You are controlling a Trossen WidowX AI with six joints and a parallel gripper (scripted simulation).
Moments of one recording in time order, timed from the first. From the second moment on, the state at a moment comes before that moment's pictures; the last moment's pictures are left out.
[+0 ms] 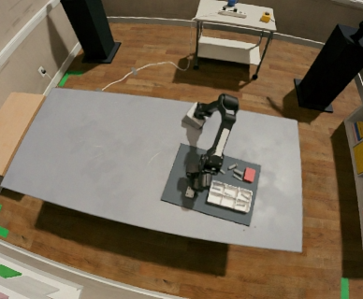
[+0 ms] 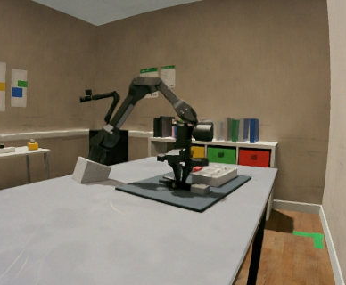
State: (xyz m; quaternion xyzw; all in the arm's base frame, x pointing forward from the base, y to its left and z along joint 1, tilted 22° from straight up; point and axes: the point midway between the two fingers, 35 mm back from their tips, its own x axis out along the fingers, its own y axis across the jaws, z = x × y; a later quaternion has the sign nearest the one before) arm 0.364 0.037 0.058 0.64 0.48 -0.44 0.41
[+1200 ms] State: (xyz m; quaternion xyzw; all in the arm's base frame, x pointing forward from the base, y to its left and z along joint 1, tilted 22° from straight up) arm 0.365 0.036 0.059 0.64 0.48 -0.44 0.41
